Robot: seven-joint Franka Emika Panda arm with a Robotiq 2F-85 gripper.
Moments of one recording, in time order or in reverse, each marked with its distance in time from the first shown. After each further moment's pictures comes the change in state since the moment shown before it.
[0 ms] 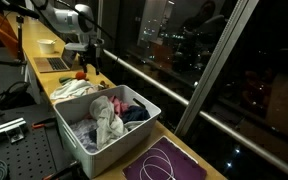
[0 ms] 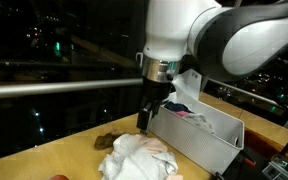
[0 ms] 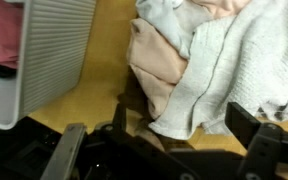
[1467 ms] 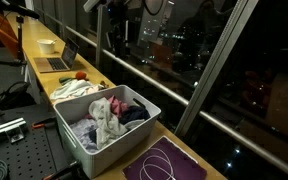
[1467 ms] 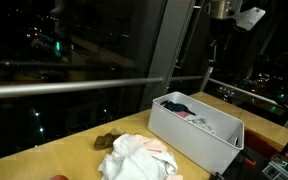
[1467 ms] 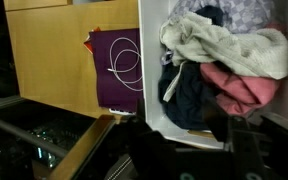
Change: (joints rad) arm -0.265 -0.444 -0.101 -0.071 -0.086 -0.440 -0.072
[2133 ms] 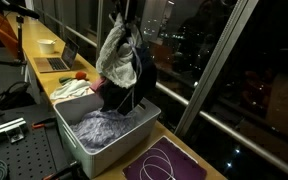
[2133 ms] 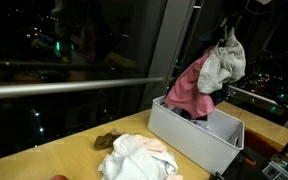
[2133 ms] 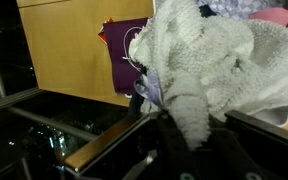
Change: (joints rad) arm -0.001 -0.080 0.000 0.062 -0.003 -0.056 -0.009
